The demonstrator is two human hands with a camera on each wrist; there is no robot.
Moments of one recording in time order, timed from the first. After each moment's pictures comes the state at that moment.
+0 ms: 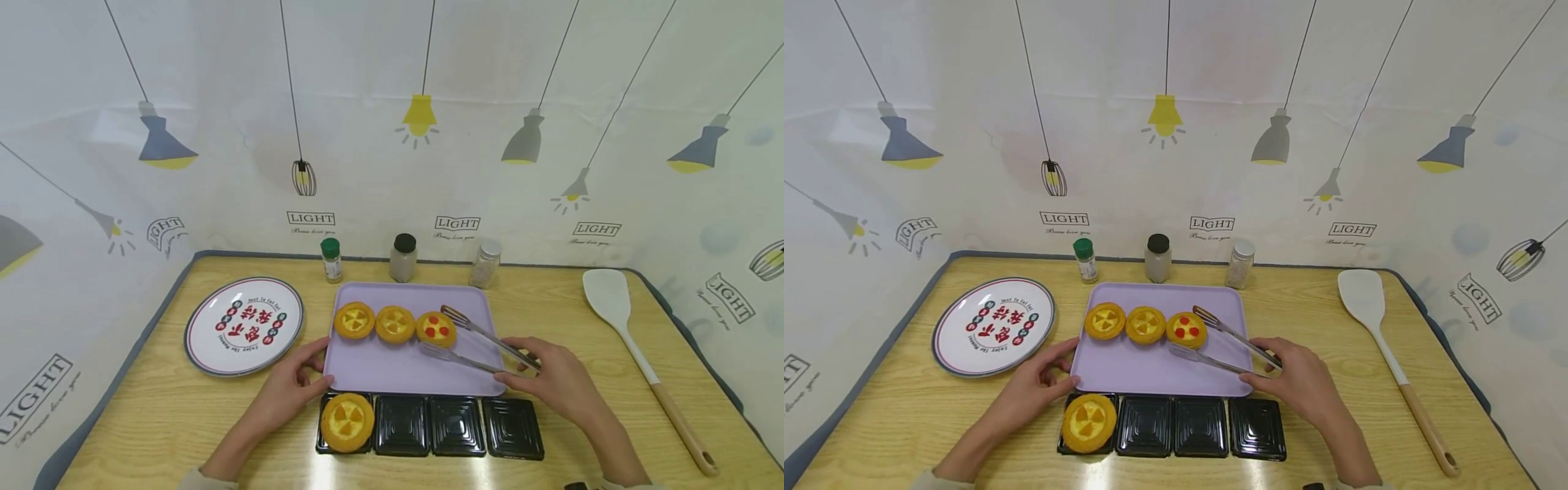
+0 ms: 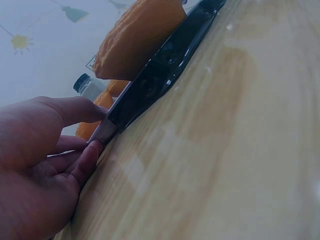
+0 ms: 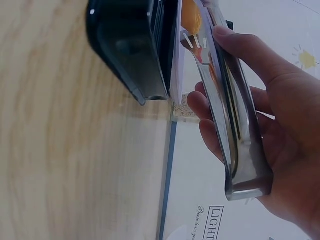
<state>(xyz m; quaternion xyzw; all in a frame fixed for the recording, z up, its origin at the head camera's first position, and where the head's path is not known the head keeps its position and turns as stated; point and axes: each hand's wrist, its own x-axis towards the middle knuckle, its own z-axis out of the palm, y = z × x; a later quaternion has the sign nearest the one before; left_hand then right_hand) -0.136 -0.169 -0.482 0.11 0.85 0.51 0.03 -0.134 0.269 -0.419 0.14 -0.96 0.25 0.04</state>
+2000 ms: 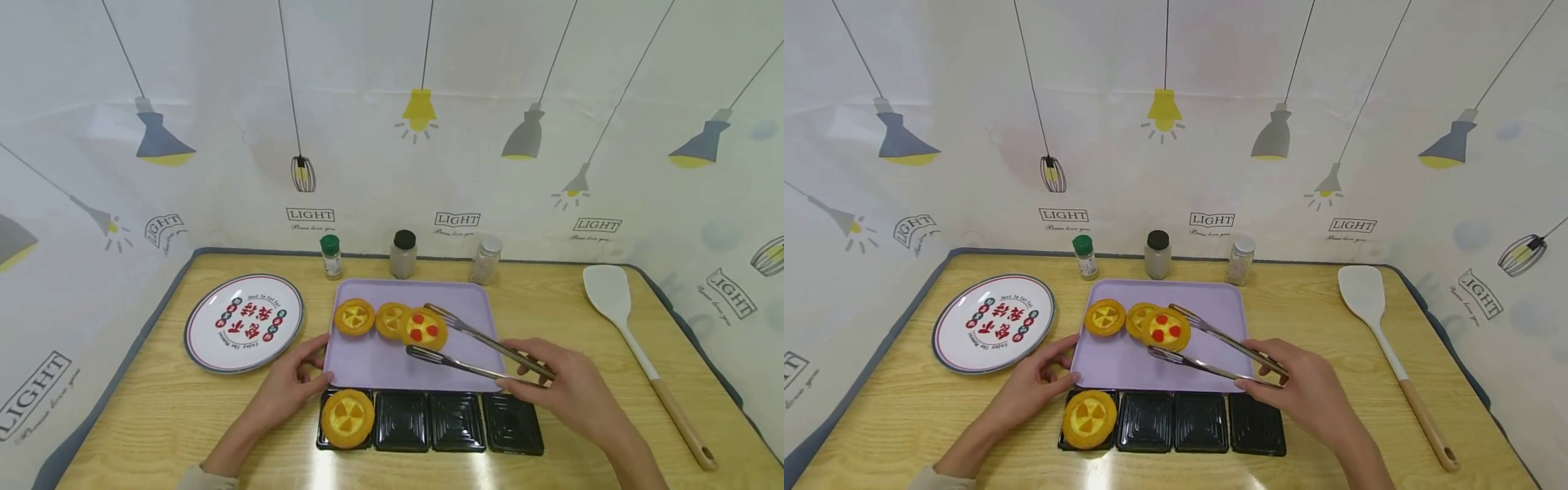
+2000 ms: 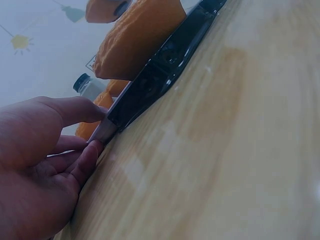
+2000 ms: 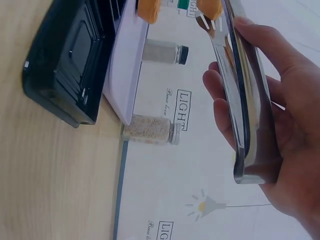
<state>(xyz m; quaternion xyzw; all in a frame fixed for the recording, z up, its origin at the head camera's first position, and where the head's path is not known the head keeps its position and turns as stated) -0.134 -0.168 -0.480 0.11 0.85 0.51 0.03 -0.101 0.258 -0.385 0.21 -0.92 0.31 0.09</state>
